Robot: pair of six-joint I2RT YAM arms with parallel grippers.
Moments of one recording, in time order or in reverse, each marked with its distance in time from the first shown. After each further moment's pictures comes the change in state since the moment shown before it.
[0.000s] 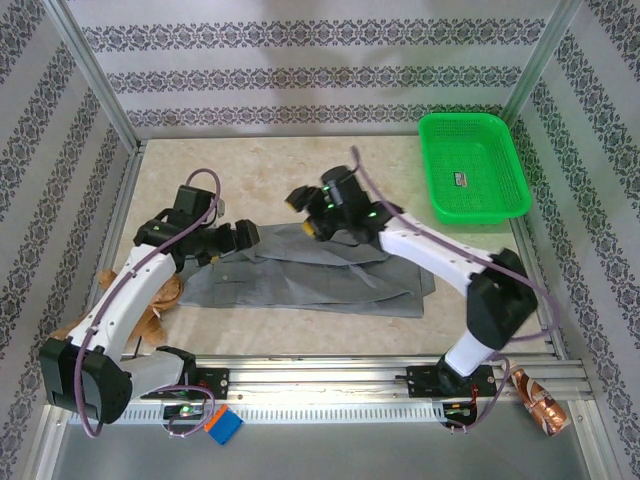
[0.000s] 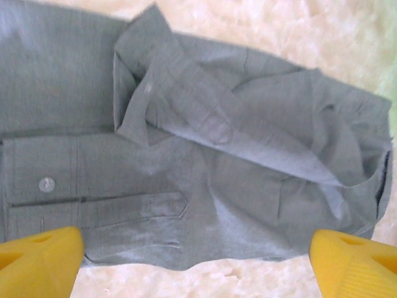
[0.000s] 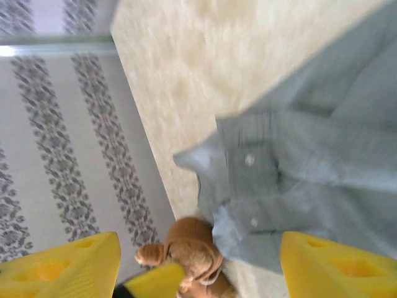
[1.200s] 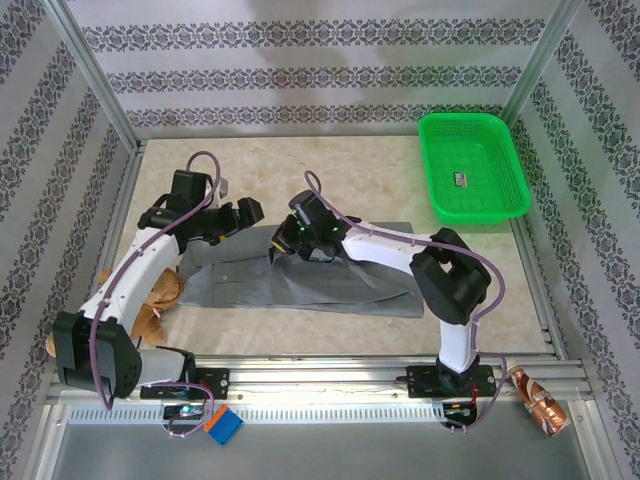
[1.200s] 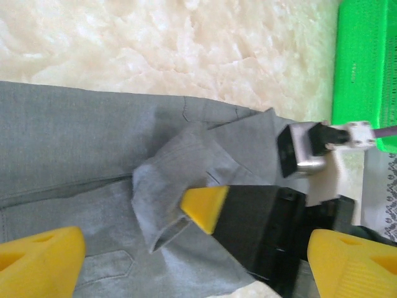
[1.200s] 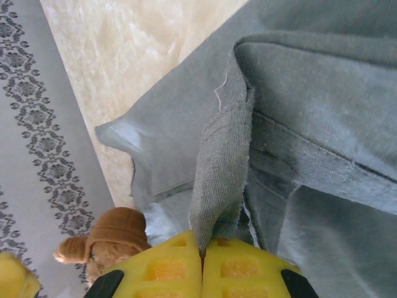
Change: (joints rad) left arm 0.082 0.105 0.060 0.192 0.183 0.003; right arm 0.132 0.297 0.015 0.177 -0.043 0.009
